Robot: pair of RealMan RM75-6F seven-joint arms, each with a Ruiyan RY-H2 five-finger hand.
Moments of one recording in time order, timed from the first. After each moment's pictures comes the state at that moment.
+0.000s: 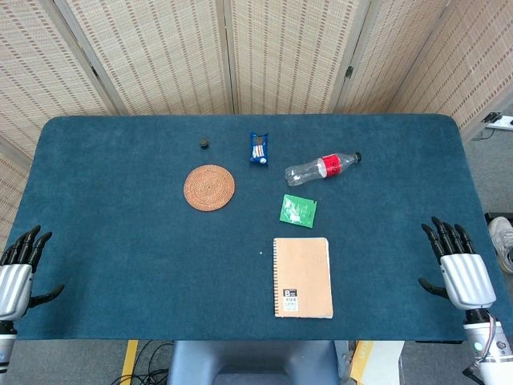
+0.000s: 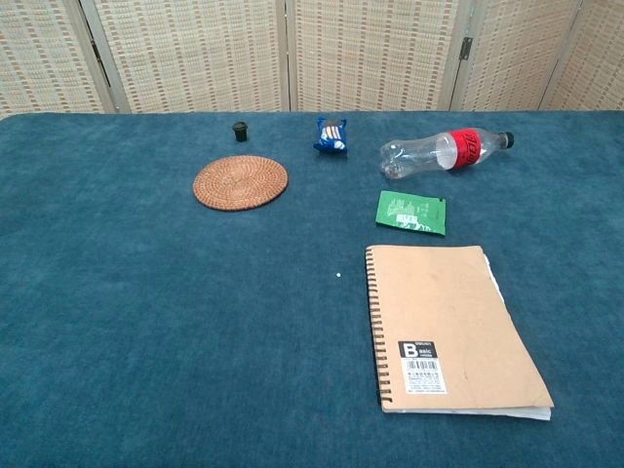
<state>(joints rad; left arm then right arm) -0.12 -1.15 -0.07 -1.53 1.46 1.45 0.03 0.13 -1.16 0.05 -1.56 -1.50 1.41 -0.10</state>
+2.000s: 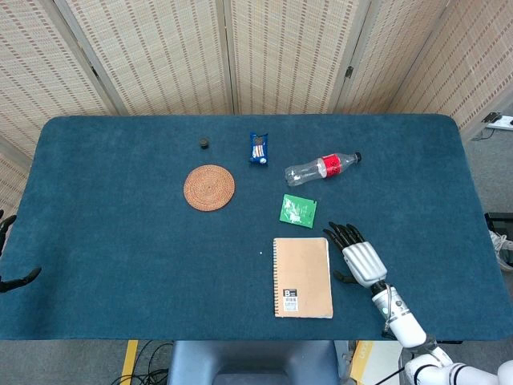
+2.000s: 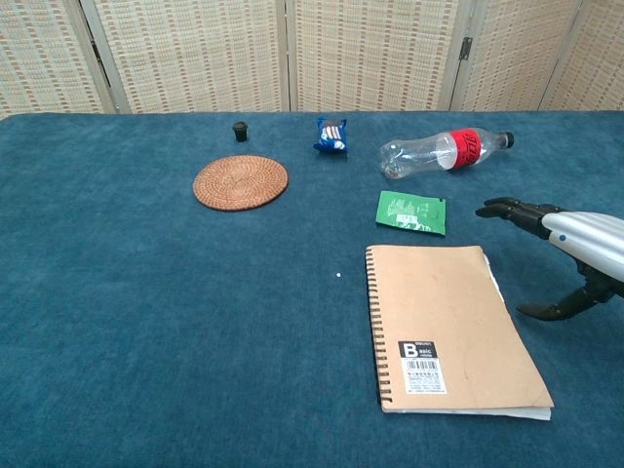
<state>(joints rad) -0.14 -1.11 -0.14 -1.45 1.35 1.40 -0.19 0.41 -1.63 0.04 -1.13 -1.56 1.14 0.11</state>
